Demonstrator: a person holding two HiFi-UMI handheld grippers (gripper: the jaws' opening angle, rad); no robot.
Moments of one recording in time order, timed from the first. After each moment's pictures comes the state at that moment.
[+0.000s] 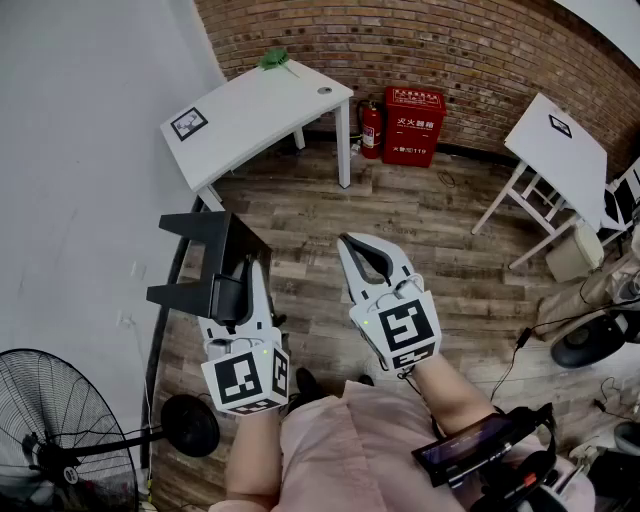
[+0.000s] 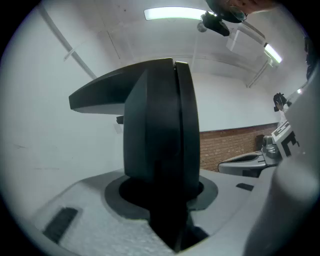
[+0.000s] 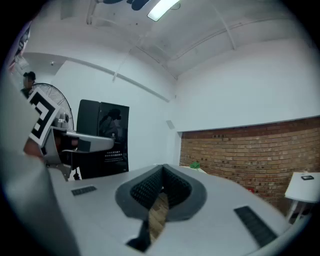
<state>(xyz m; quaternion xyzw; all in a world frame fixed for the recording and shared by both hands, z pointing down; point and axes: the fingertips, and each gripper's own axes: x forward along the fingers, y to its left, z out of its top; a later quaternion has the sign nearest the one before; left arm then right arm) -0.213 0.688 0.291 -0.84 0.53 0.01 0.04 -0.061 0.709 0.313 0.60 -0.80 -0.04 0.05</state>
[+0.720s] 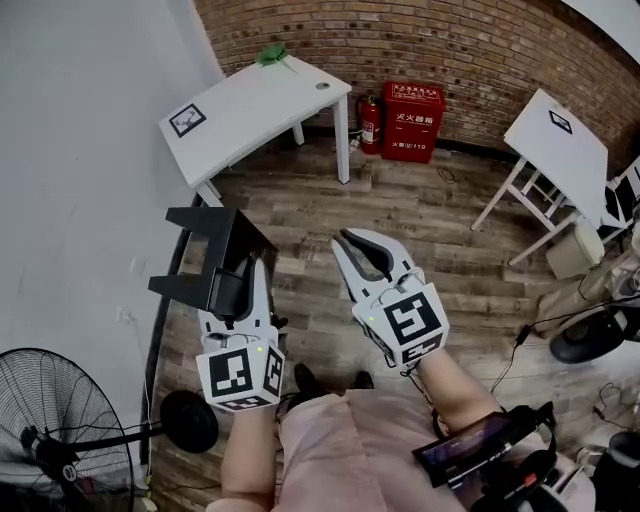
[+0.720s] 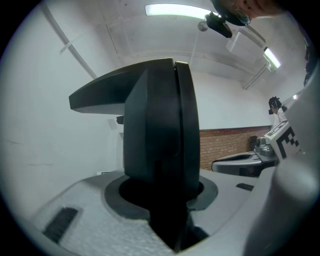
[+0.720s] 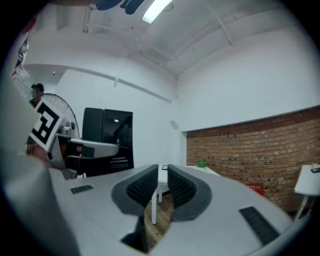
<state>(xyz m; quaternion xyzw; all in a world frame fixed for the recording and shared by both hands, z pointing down) -0.198 0.694 0.300 -0.86 0.50 -0.01 0.02 -0.057 0.716 0.318 0.57 -0.82 -0.02 0.03</state>
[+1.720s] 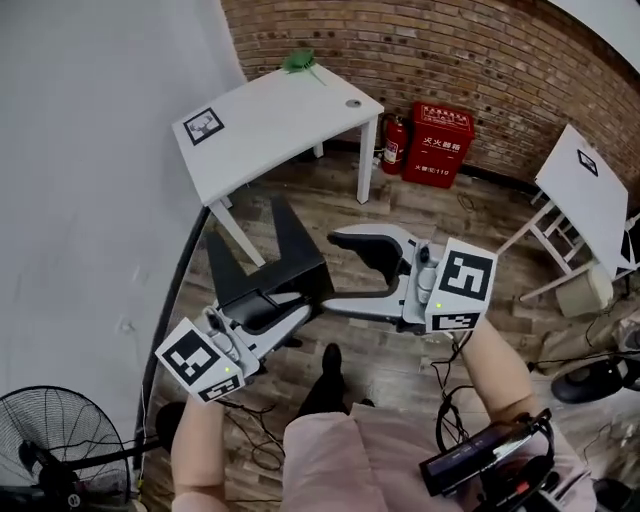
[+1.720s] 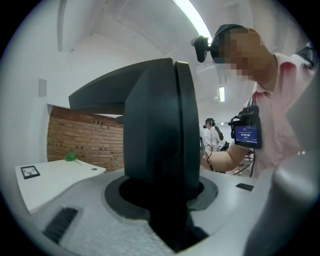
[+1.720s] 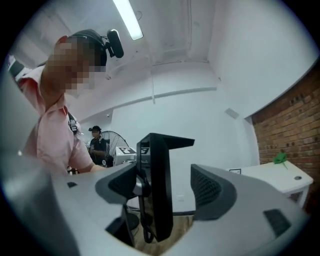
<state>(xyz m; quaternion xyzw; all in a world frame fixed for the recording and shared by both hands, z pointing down) -0.145 0.631 0.311 -0.99 0.10 -0.04 -0.01 -0.118 0.625 0.269 0.20 -0.98 0.03 -0.02</state>
